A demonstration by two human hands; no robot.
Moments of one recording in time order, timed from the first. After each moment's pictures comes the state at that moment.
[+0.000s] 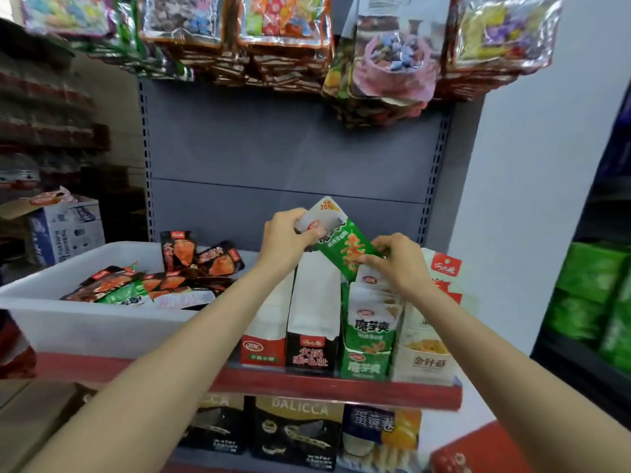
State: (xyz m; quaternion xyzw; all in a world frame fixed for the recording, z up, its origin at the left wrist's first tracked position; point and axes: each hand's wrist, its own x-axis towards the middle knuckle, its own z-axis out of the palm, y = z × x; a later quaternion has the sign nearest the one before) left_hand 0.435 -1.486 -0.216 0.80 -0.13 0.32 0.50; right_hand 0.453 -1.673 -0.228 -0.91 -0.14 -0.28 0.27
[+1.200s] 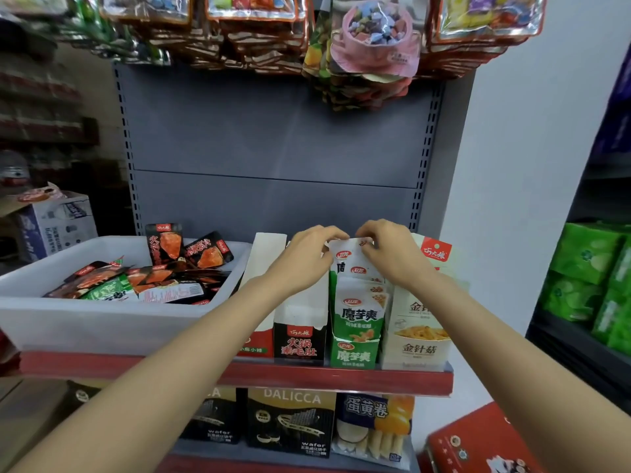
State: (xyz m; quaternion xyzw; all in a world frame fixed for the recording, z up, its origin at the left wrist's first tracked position) left_hand 0.447 -1.520 -0.247 0.89 -0.24 0.24 0.30; right_hand 0.447 -1.684 -0.224 -0.93 -0.18 -0.25 0.19
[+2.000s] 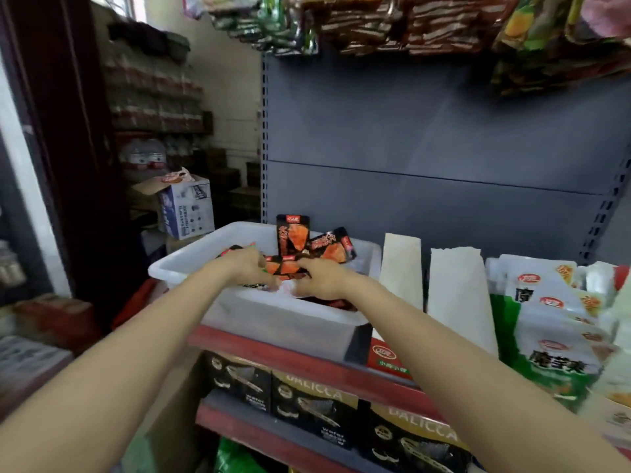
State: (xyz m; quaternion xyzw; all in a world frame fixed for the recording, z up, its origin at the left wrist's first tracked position) left_hand 0.446 -1.228 -0.274 0.99 0.11 -0.02 0.13; right_hand 0.491 -1.394 -0.277 -0.92 -0.38 0.05 0.11
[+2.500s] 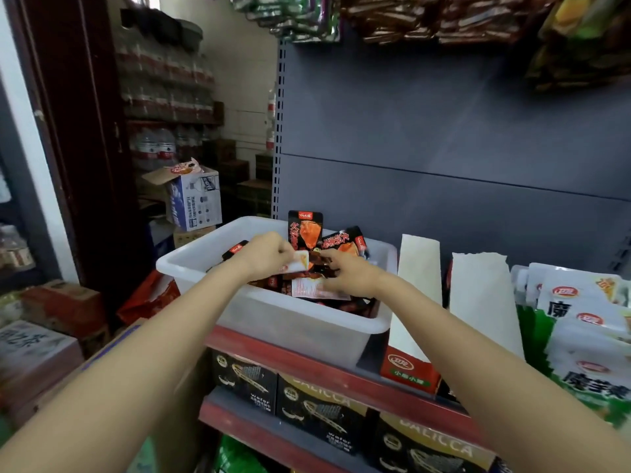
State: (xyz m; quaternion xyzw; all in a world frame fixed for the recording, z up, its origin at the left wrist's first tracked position) left_hand 0.453 -1.232 -0.275 0.95 0.03 0.12 0.27; right_hand 0.518 -1.404 -0.285 -0.90 -0.37 0.08 0.22
